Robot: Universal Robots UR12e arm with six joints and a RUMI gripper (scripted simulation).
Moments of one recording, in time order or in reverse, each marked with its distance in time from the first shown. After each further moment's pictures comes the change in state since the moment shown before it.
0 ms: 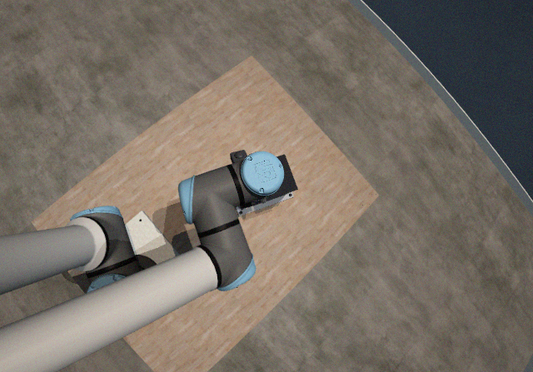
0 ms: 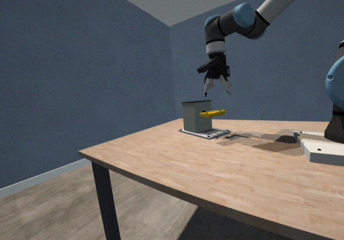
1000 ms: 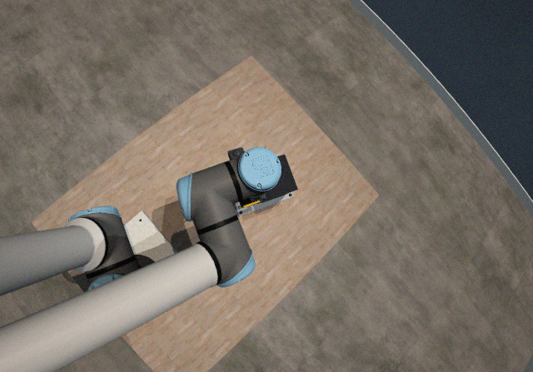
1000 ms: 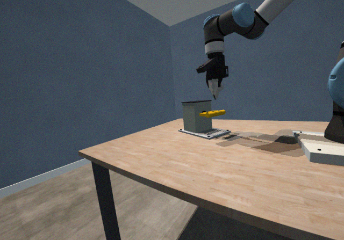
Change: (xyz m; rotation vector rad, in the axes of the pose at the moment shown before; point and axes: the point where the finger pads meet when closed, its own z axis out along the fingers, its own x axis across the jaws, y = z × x) arm 0.001 -0.008 0.001 -0.006 0.010 -0.038
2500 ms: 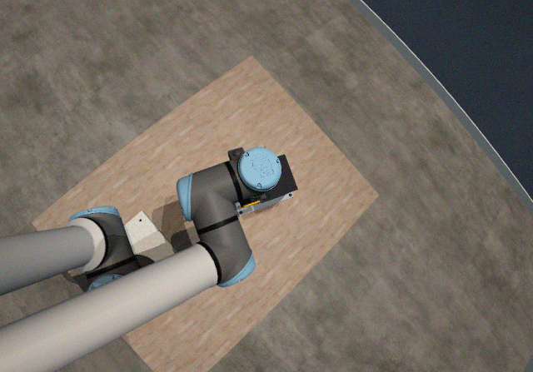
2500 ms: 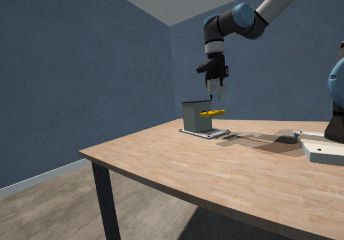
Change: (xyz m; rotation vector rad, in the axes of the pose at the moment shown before) arm 0.000 0.000 0.000 0.000 0.000 0.000
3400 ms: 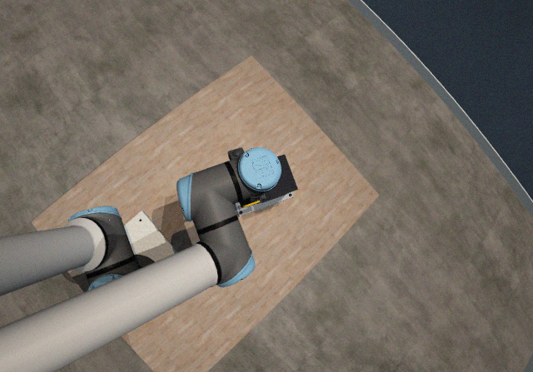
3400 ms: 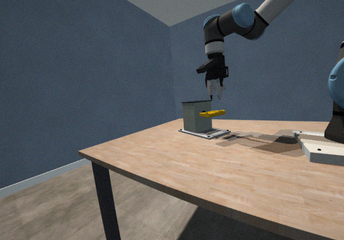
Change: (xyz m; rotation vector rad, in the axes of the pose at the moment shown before) arm 0.000 0.000 0.002 0.000 0.000 0.000
